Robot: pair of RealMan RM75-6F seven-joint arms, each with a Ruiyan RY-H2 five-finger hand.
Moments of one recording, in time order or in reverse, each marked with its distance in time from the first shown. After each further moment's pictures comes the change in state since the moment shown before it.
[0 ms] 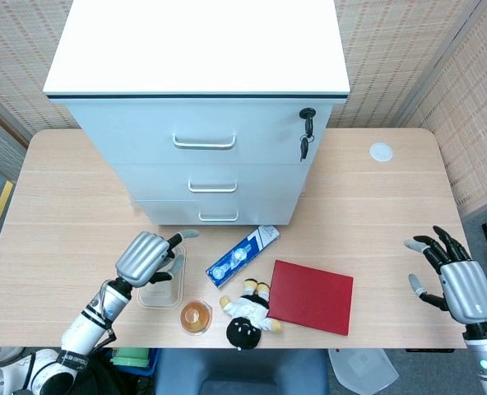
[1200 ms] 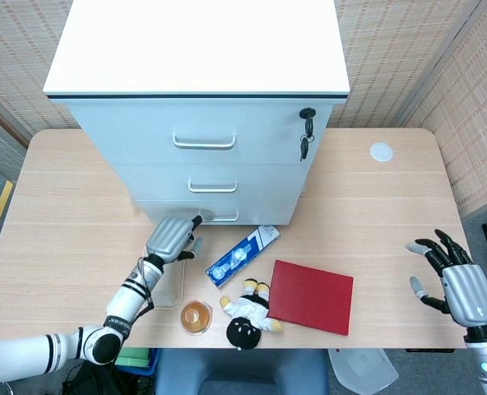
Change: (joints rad) left arm -0.217 -0.206 -0.050 0.223 -0.421 -0.069 0.196; right arm -0.014 -0.004 -0.007 0.010 0.011 0.002 0.014
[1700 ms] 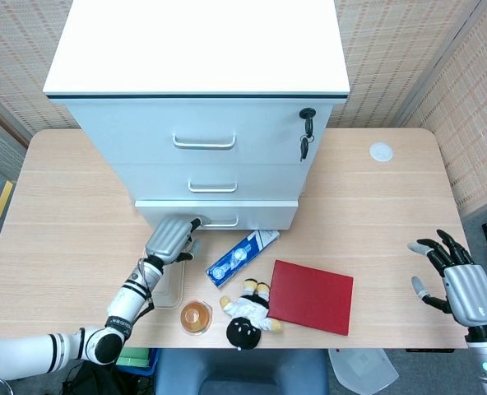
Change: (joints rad) left arm -0.009 -0.009 0.036 0.011 -0.018 0.027 0.014; right arm 0.000 -0.004 0.002 0.012 0.006 -0.006 0.006
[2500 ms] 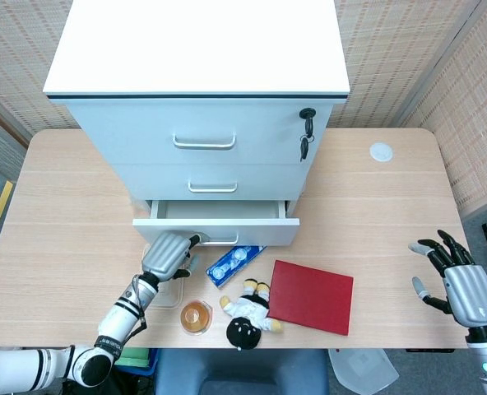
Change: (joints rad) left arm 0.052 0.052 0.080 -0.143 0.071 0.070 0.022; right arm -0.004 0.004 0.001 -0.007 0.002 0.002 -0.009
